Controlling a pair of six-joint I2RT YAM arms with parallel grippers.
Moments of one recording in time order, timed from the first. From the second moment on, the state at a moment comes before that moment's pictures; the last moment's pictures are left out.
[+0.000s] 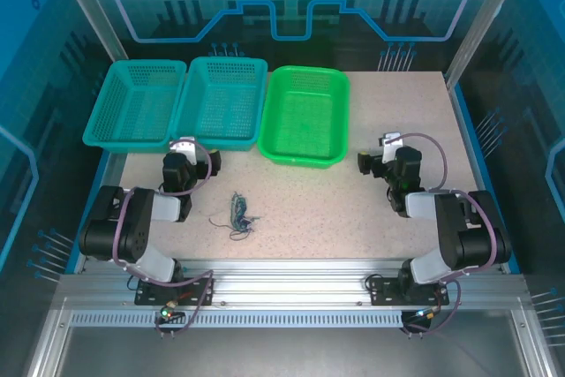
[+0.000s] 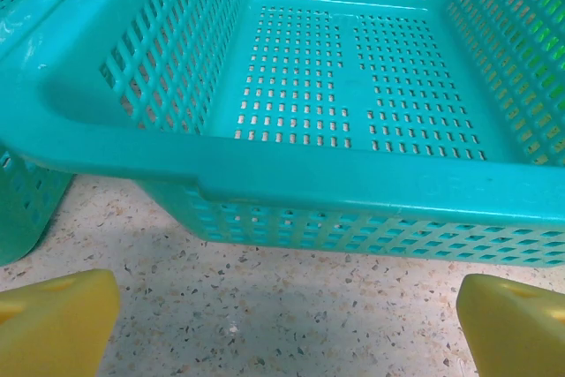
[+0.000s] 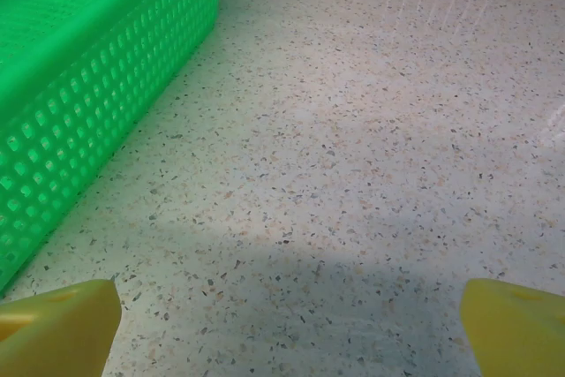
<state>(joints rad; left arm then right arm) -0.01 1.56 0.36 0.82 -0.04 -0.09 0.06 1.50 0.42 0.64 -0.03 -0.07</state>
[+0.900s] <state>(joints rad) -0.15 1.31 0.30 0.80 -0.11 -0.01 0.07 1.10 0.56 0.15 0.10 0.11</state>
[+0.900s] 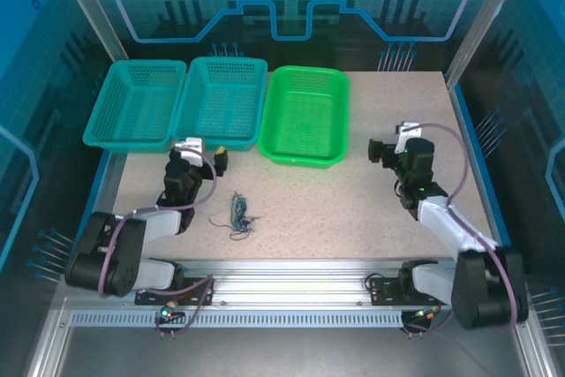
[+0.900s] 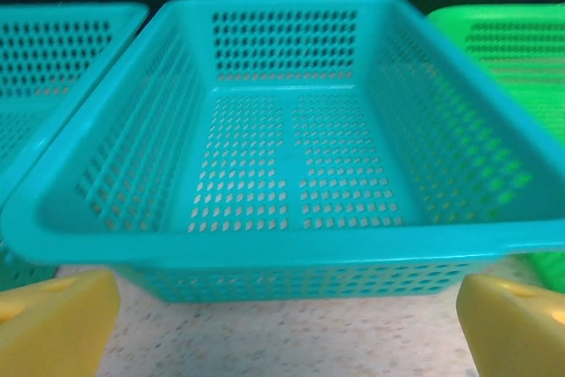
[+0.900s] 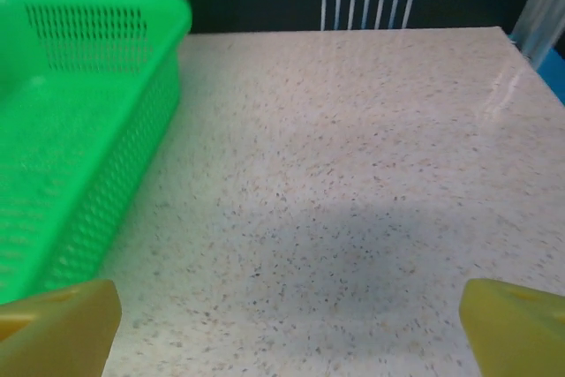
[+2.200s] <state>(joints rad) -0.18 1.20 0.70 -0.57 0.06 -0.86 0.96 1.78 1.16 -0.28 -0.14 0.48</state>
